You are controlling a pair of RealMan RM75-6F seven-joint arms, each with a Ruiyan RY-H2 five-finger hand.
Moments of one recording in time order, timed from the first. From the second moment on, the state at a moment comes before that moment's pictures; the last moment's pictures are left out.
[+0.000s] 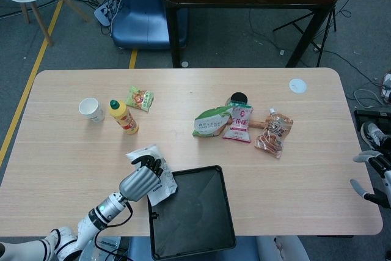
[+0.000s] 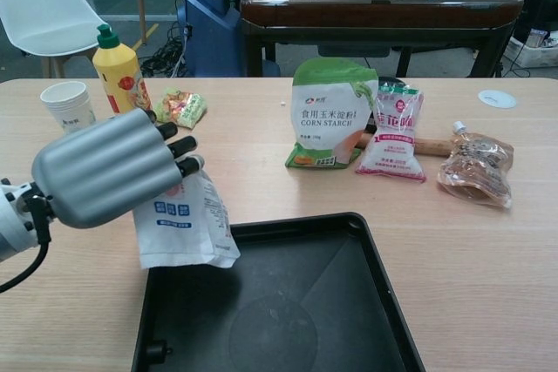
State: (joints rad) left arm -0.59 -1.66 0.01 -1.26 1.82 1.26 1.11; right arm 0.01 -0.92 0.04 -1.61 -1.60 1.60 0.16
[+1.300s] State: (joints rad) left arm -0.57 -1.63 -0.12 -1.43 1.51 1.12 0.69; right arm 0.01 -0.92 0.05 -1.62 -1.59 1.60 0.16
